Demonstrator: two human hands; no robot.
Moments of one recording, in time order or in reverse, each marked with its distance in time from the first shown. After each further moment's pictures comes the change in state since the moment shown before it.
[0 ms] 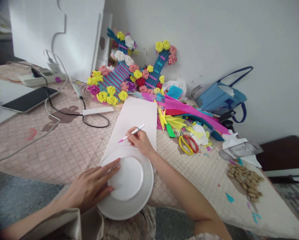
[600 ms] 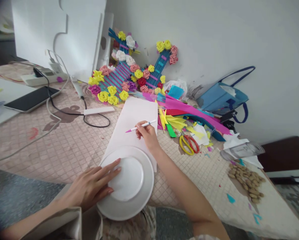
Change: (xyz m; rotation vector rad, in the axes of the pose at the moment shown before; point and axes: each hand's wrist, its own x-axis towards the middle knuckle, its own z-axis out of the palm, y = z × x) left_hand -0.005 -0.002 0.004 0.007 0.044 0.029; right_hand 0.009 -0.008 -0.015 0.119 0.185 -0.073
